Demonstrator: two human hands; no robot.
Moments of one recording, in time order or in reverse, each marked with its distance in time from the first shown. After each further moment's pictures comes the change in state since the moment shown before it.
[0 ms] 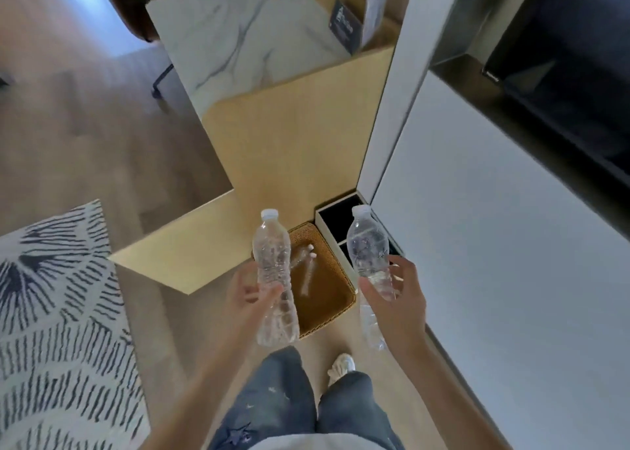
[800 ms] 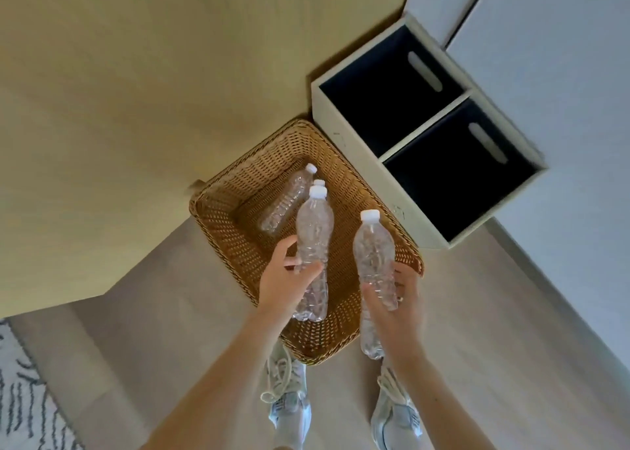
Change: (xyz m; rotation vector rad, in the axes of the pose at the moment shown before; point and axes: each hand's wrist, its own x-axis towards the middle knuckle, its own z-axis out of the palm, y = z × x) left_hand 0.409 -0.434 0.165 0.293 -0.222 -0.340; right_hand 0.199 0.492 0.290 -0.124 0.055 0.380
